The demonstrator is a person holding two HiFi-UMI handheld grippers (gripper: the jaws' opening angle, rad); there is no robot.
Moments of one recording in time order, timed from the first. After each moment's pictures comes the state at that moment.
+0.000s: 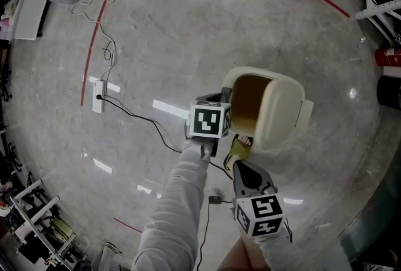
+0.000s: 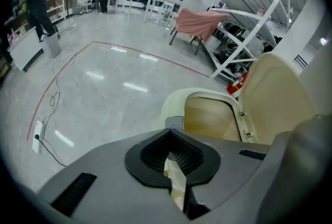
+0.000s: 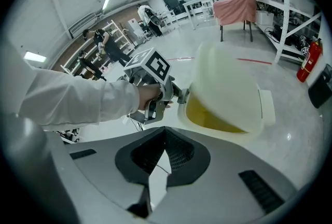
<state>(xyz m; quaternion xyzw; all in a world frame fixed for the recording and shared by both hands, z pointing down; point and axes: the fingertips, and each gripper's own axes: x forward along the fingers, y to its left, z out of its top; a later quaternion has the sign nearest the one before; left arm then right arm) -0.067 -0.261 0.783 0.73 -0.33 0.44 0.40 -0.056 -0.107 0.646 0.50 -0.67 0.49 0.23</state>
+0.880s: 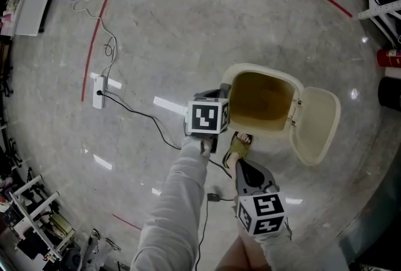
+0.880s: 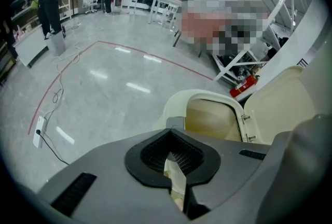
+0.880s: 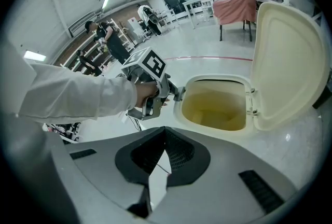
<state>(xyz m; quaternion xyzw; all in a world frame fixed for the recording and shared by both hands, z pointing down) -0.062 -0.268 0.781 0.74 -0.35 0.41 0.40 -0.044 -0.099 0.651 0.50 -0.67 0.49 0.24</state>
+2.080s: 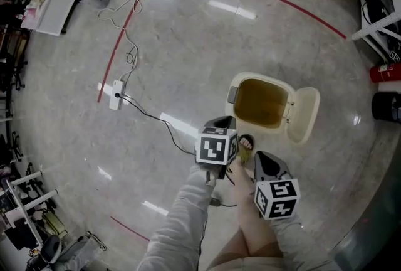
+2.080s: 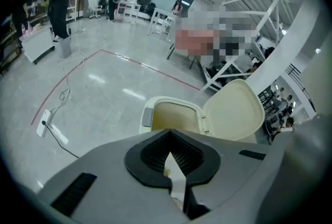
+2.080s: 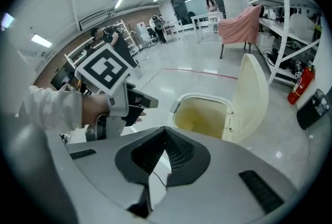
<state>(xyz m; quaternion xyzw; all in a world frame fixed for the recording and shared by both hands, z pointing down) -0.063 -0.182 0.651 0.76 -0.36 0.36 0.41 -0.007 -0.079 0.588 0.53 -0.70 0.42 0.25</state>
